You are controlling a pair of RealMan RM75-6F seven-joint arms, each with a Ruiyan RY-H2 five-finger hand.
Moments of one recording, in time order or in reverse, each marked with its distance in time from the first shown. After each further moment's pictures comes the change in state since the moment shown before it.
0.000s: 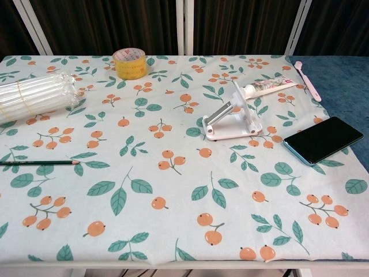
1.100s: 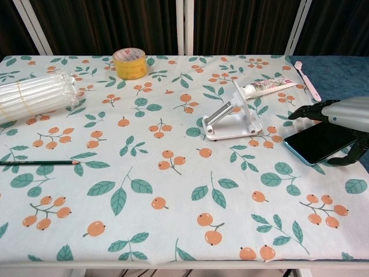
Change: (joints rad) left arm 0.005 -0.014 0.001 0.038 -0.017 -0.018 -0.032; right arm 0.141 -0.340 -0.017 0.387 -0.171 -0.161 0.430
